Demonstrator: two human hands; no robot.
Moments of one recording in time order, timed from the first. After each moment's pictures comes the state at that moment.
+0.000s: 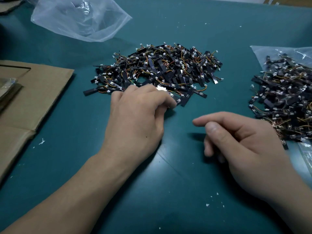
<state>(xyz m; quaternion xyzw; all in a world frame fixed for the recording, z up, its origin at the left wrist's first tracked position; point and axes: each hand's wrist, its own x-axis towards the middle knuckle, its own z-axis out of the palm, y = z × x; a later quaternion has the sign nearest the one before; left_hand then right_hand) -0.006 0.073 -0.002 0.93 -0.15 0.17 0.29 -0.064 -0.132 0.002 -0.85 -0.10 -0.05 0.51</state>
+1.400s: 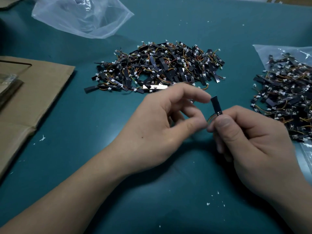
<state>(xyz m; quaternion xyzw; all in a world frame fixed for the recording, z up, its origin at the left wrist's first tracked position) -0.018 0.058 0.010 0.72 -0.23 -0.07 0.65 -0.063 -0.132 0.006 -0.85 -0.11 -0.10 0.51</state>
